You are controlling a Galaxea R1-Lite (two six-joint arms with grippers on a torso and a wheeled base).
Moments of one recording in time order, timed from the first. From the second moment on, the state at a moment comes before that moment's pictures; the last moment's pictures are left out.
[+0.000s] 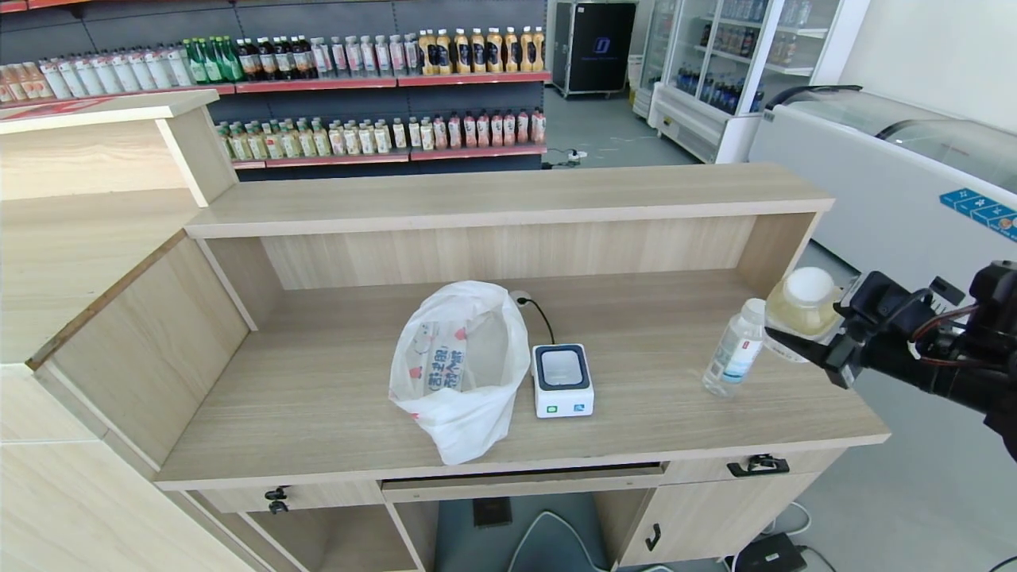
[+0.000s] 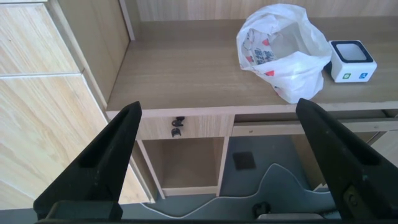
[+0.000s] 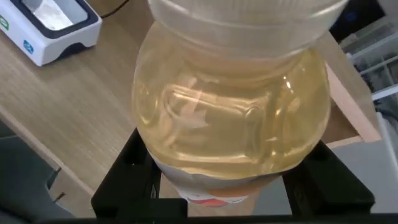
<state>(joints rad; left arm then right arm) 0.00 0.00 0.00 0.00 0.00 0.00 -0.13 1.76 -0.61 -1.02 0.58 -0.90</state>
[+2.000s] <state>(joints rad) 0.00 0.00 0.00 0.00 0.00 0.00 -0.06 2.24 -0.68 -1.36 0.91 -1.40</state>
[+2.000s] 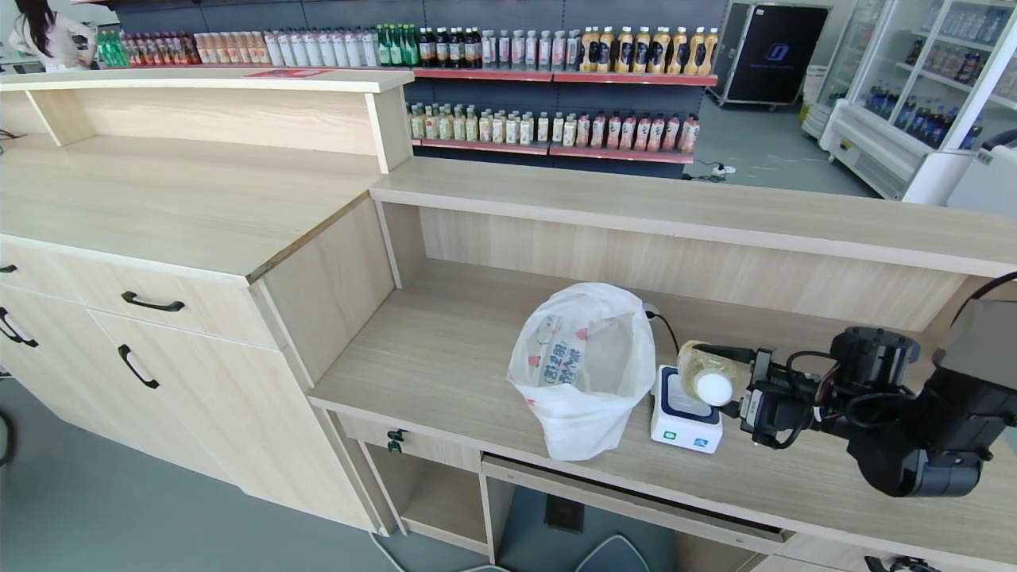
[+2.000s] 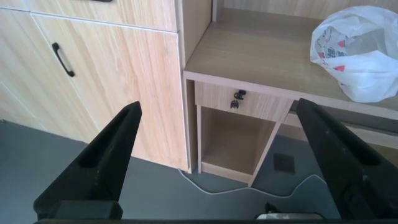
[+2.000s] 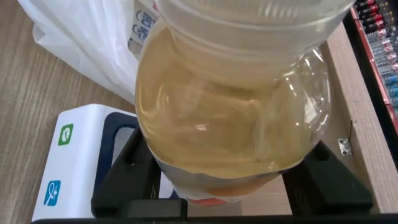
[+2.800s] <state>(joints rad) 0.00 0.00 0.00 0.00 0.00 0.00 -0.04 2.33 -0.76 -1.36 0.95 -1.40</state>
